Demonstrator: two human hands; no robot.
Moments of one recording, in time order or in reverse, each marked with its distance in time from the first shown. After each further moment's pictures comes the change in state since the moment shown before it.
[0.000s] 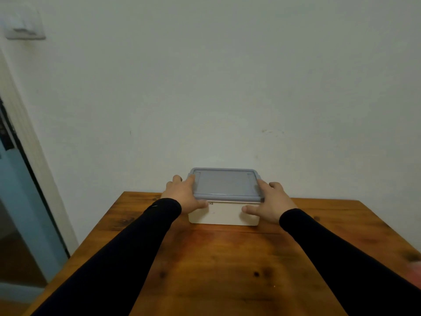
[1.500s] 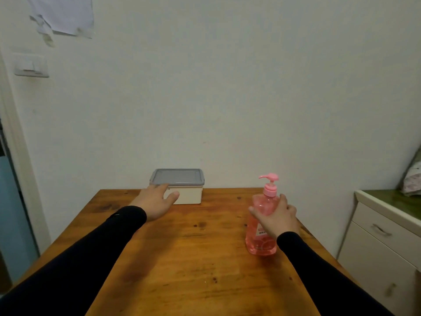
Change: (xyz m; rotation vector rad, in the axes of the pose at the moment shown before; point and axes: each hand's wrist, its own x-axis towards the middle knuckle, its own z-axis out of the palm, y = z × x) left_hand -0.242 0.076 -0.064 -0.055 0.048 0.165; right_hand -0.271 0.096 -0.094 0.214 0.451 0.356
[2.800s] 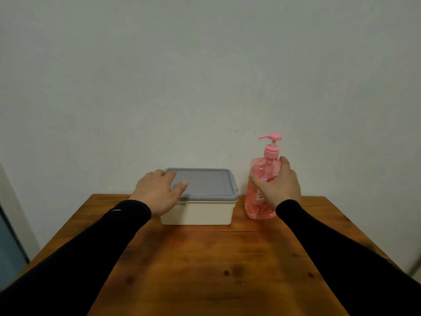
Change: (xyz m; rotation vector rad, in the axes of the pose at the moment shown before) left_hand 0.195 -0.078 0.045 0.184 0.073 0.002; right_hand 0.200 -0.104 0.180 0.194 0.121 -0.248
